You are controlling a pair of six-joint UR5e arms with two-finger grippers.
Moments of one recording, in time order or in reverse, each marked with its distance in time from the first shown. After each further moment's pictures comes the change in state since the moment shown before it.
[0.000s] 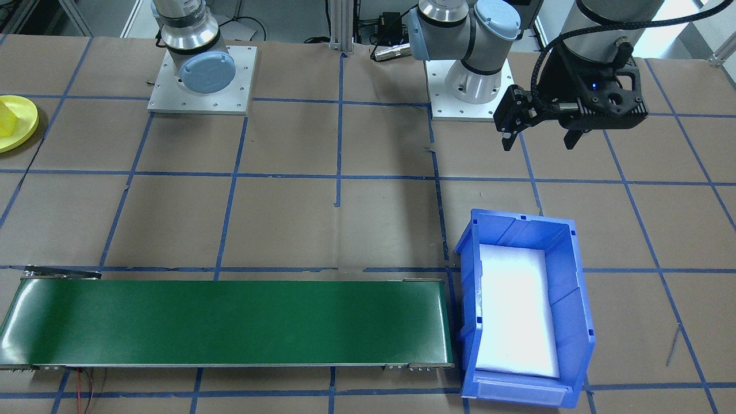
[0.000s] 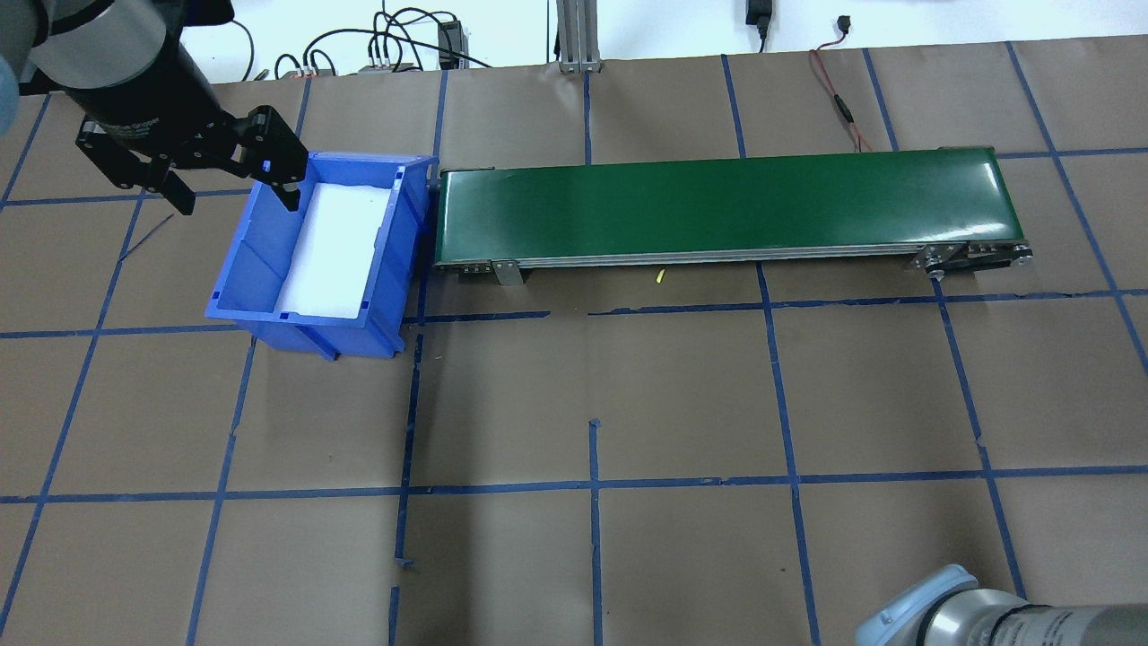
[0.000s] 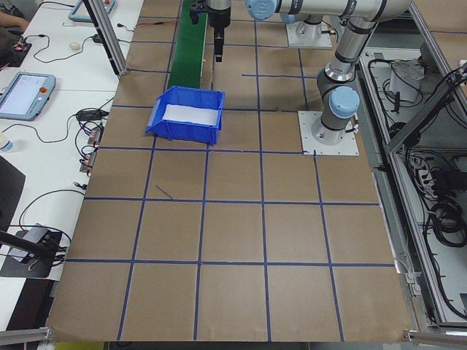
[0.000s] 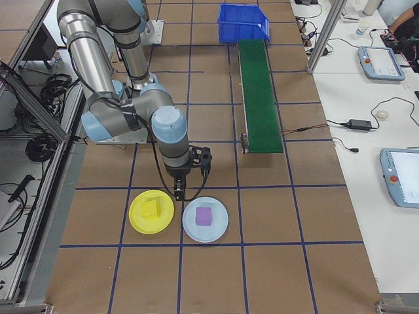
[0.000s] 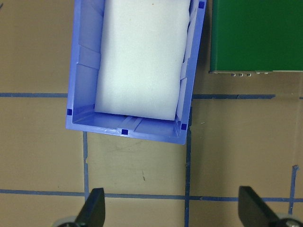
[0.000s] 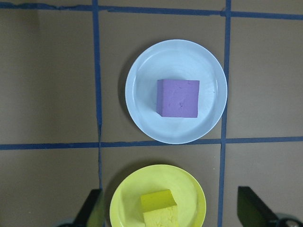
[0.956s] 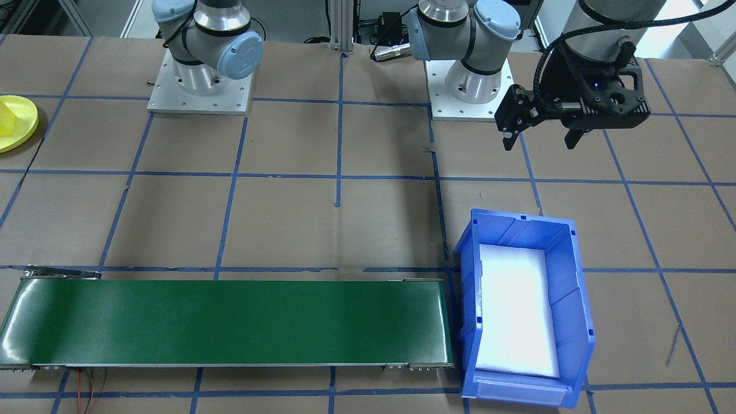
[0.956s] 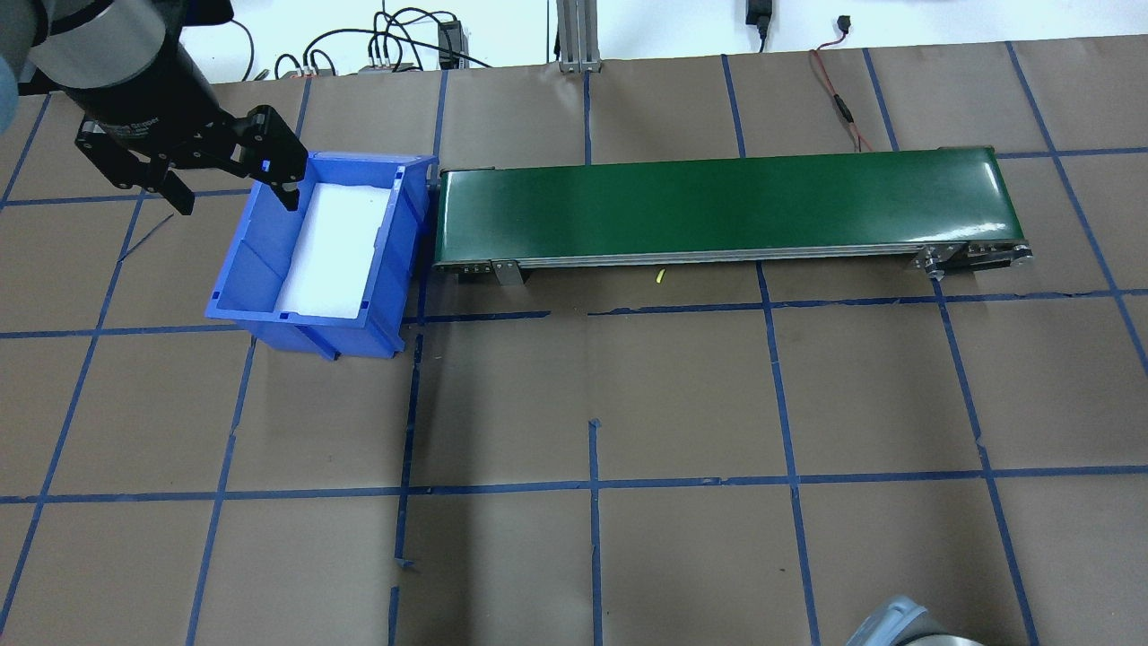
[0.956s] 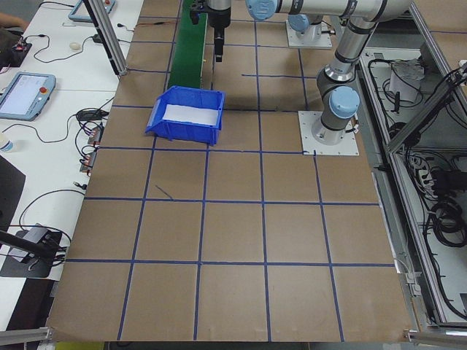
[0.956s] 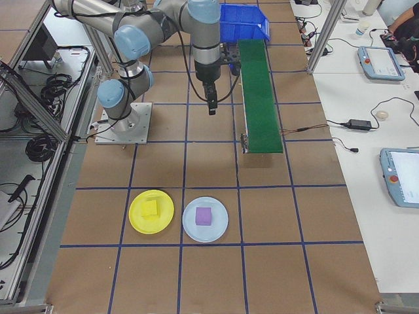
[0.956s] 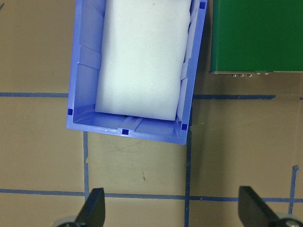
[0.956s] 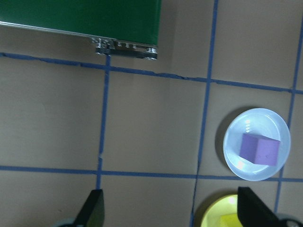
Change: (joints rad) left arm 0.005 0.001 0.000 0.000 -0.011 0.000; right arm 0.504 -0.159 -0.047 0.203 -0.054 0.429
